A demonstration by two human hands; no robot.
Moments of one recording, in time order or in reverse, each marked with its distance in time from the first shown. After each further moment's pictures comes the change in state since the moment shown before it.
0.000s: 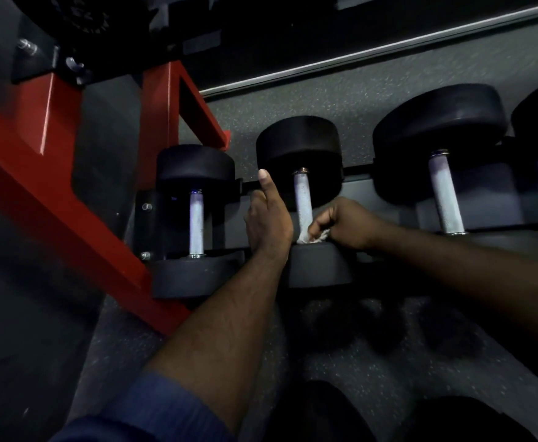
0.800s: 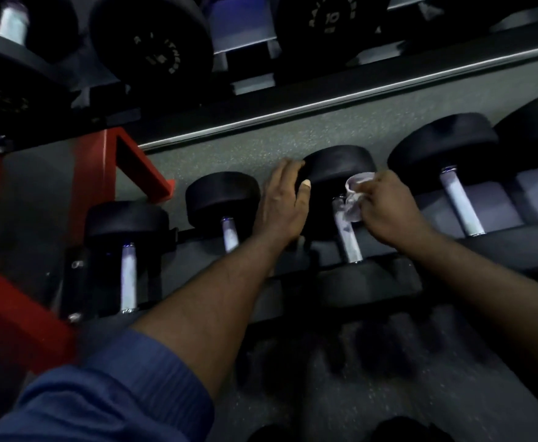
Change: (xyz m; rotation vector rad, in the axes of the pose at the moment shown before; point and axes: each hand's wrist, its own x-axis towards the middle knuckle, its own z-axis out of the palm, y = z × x) left_hand -0.031 0.104 0.104 0.167 -0.373 0.837; right_hand -0.101 0.033 -0.158 -0.347 0.724 -0.008
